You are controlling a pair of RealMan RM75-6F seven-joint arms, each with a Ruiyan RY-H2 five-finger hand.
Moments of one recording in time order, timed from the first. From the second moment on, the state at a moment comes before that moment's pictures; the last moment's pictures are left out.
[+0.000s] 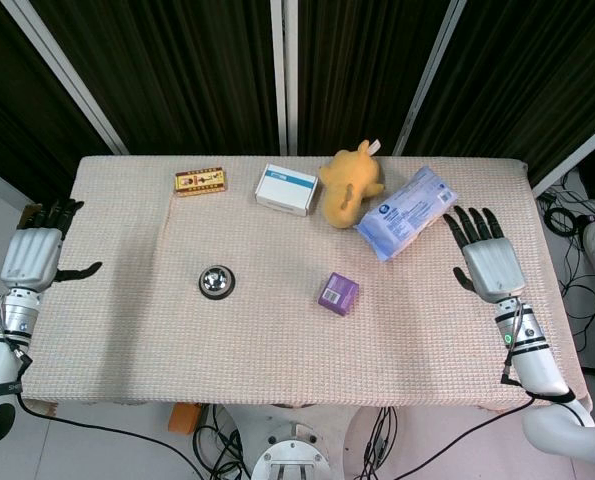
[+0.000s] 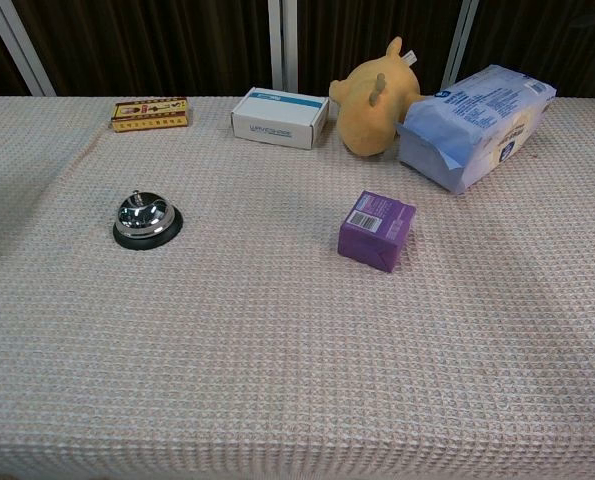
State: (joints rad) left arm -0.40 -1.13 -0.21 -1.51 1.21 1.13 0.09; right arm 0.45 -1.23 0.21 -1.57 -1.30 1.14 -0.38
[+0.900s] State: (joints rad) left arm -0.38 -1.27 -0.06 -1.48 1.50 1.29 0.19; right arm 0.44 -1.17 0.22 -1.60 -1.31 1.22 -0.31
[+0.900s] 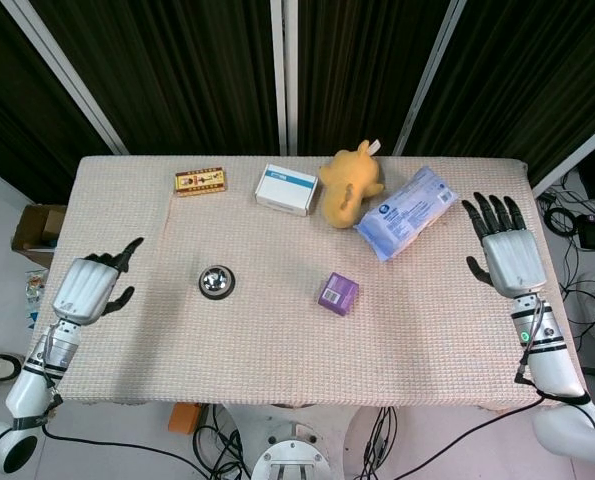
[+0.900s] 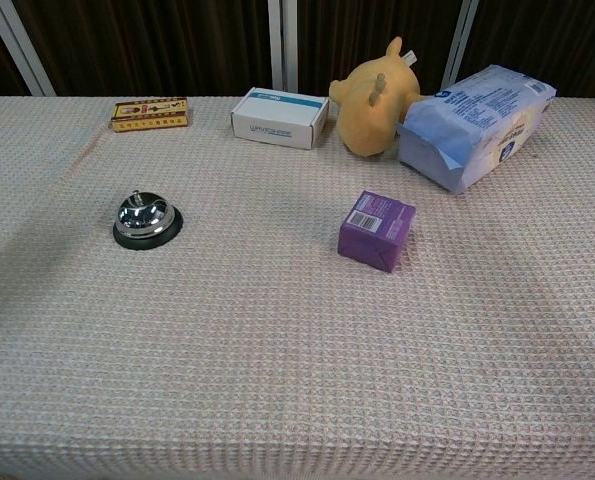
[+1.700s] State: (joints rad) left arm -0.45 -1.55 -0.01 -1.16 1.56 1.16 0.07; right arm 0.43 -1.14 0.22 -1.59 -1.28 1.23 -0.26
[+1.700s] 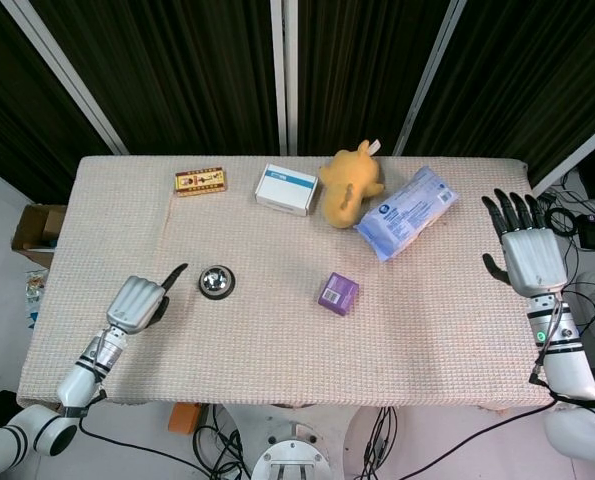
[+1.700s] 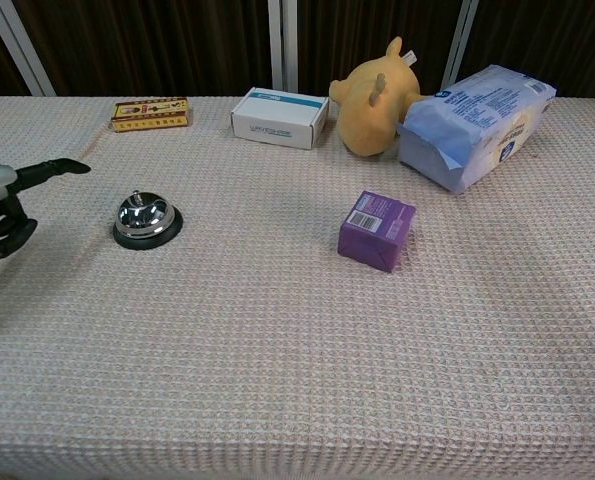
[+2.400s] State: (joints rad) left arm -0.51 -1.61 0.01 -1.12 1.61 1.15 0.04; right arm 0.44 -1.15 0.21 -1.59 -1.28 1.22 -0.27
